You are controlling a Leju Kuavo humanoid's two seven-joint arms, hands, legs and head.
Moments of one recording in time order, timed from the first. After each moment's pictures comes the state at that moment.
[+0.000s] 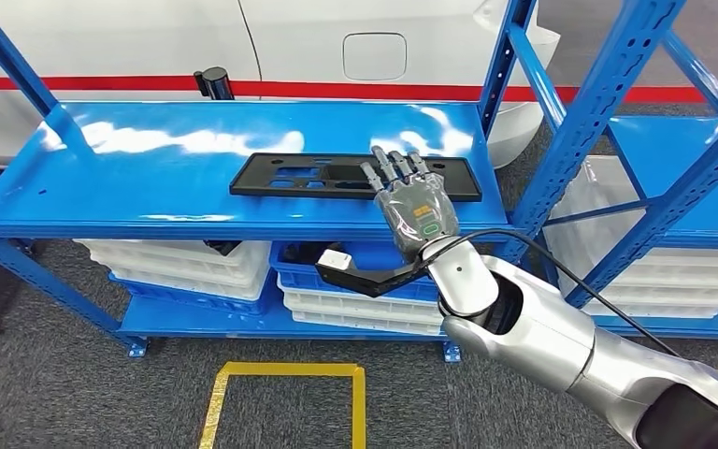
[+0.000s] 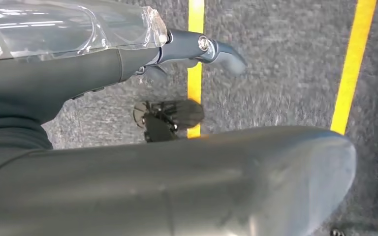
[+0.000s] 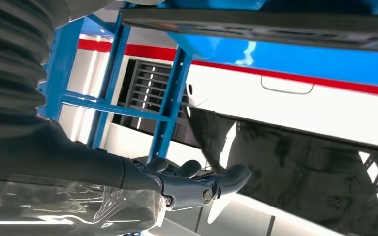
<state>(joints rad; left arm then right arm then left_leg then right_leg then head) -0.07 -0.03 -0.54 -0.25 0.73 0.26 -0.33 -0.86 -0.32 1.00 -1.31 1.03 0.36 0.57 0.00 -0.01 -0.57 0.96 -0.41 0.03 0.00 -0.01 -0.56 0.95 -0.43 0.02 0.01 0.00</state>
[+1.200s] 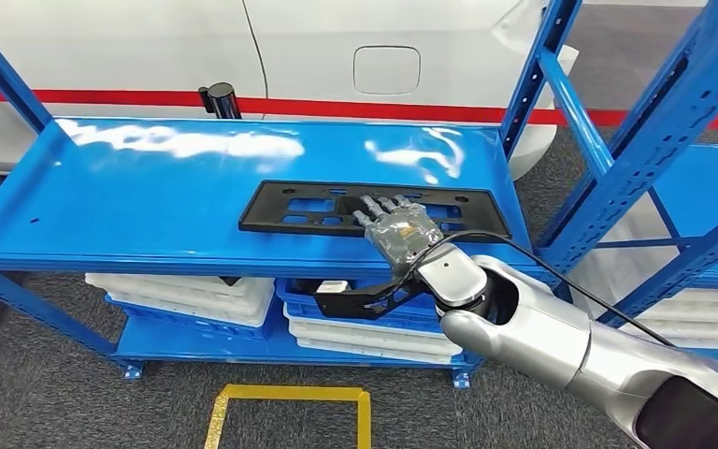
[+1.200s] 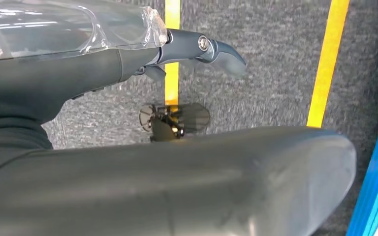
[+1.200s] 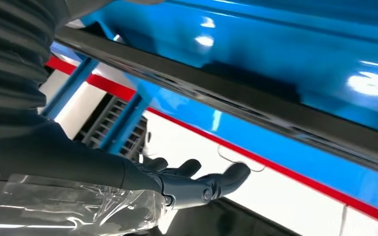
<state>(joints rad) -0.07 -0.02 -0.59 -0.25 0.79 0.25 -0.34 -0.90 -0.32 1.06 -1.30 0.73 0.59 0.55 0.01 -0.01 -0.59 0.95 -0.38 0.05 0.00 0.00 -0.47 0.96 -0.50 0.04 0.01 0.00</state>
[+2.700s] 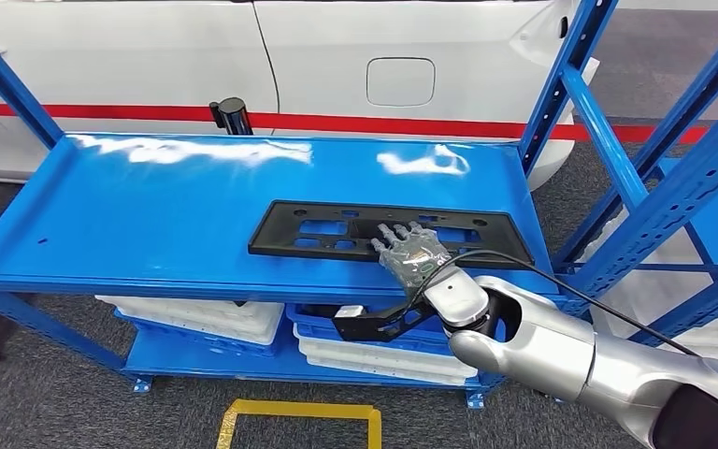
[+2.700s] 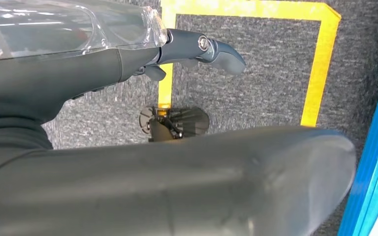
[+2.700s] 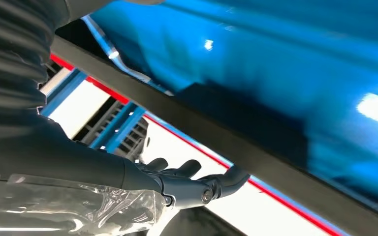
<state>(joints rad) -0.08 -0.02 -0.63 -0.24 0.83 0.31 -0.30 -0.89 -0.38 1.17 -1.28 0.71 0.57 0.61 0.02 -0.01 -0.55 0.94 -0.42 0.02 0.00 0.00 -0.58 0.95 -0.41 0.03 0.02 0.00</state>
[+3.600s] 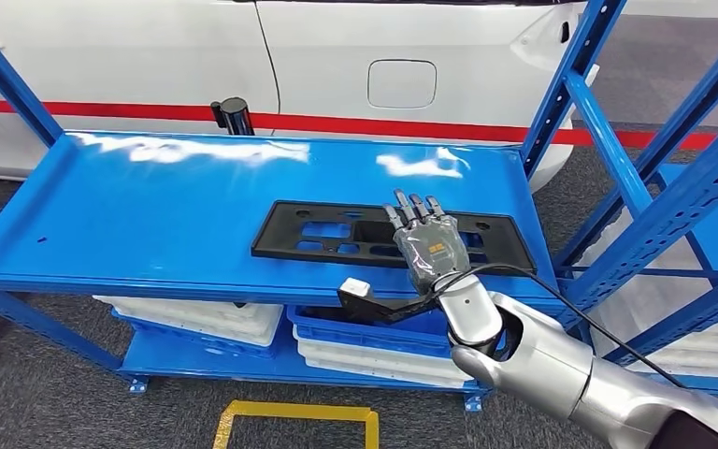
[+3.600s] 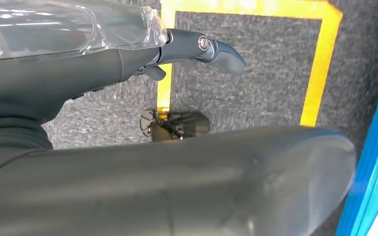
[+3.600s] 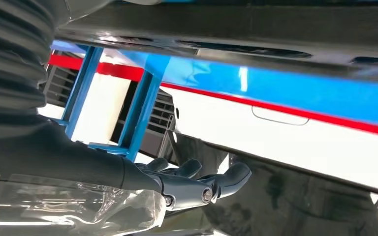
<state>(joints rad) -0.08 -0.02 -0.65 -0.24 0.86 0.32 -0.30 -0.75 -0.36 1.03 -1.21 1.02 0.22 0.60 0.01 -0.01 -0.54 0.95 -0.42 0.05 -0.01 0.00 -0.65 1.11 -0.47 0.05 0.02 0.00</state>
